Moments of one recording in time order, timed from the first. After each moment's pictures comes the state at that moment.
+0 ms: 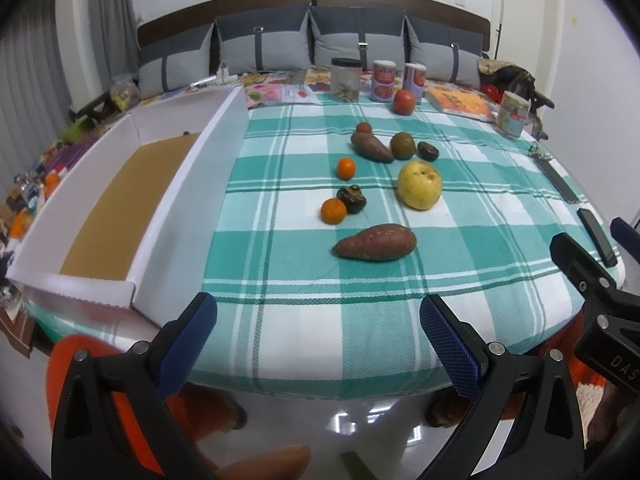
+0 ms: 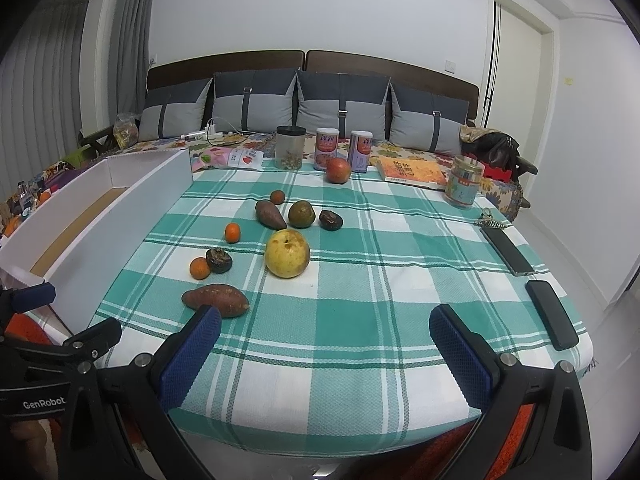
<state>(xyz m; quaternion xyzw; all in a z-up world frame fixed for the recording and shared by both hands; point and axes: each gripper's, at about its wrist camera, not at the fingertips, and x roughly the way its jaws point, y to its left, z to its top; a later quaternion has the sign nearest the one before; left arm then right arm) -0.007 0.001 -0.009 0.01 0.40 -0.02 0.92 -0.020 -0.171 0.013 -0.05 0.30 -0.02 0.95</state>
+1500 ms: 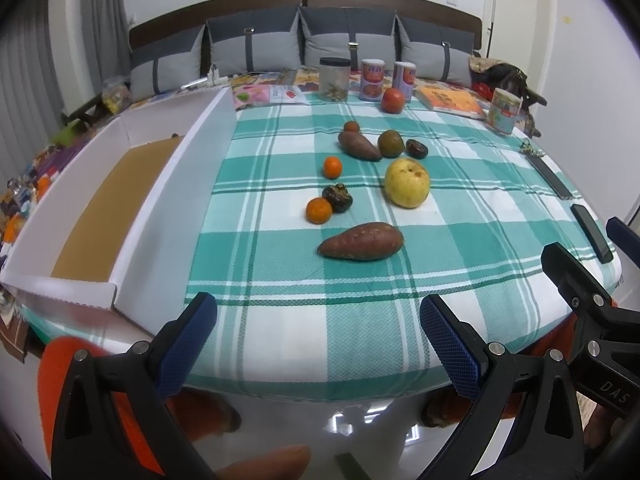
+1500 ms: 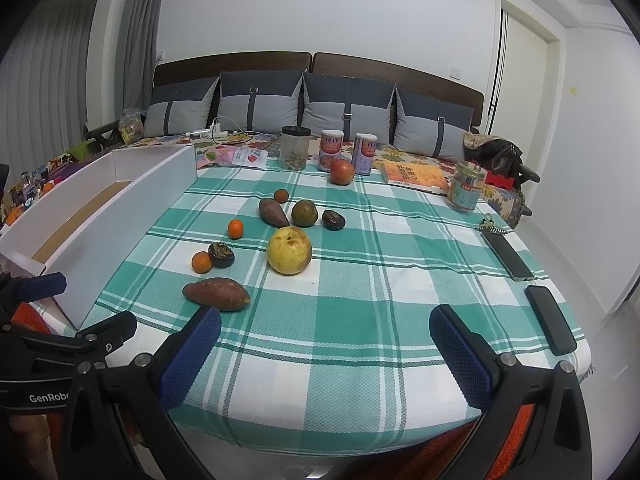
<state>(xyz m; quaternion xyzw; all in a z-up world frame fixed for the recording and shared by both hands) -0.007 -0.005 -0.007 0.01 0.40 -0.03 0.92 -0.026 -0.170 0.008 -0.06 0.30 -0.01 0.95</state>
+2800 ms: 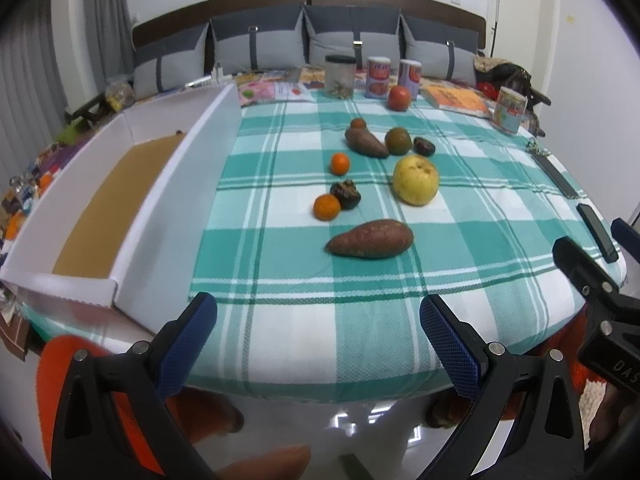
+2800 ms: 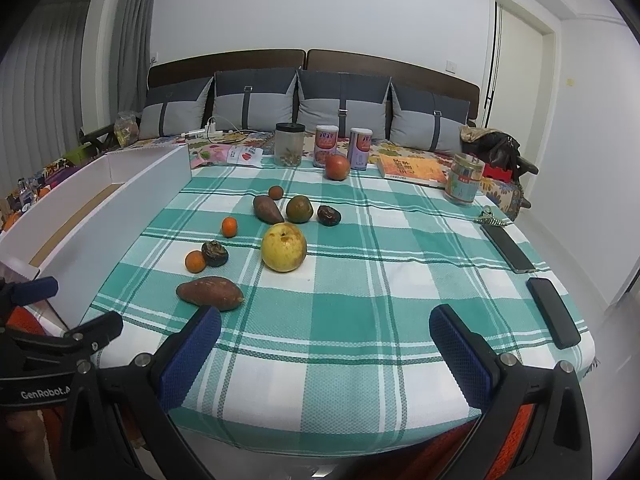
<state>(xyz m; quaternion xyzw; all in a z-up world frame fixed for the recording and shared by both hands) 0.000 -0.002 -0.022 0.01 0.41 -0.02 0.91 -0.021 -0.178 0.000 -0.05 0.30 -0.02 0.95</state>
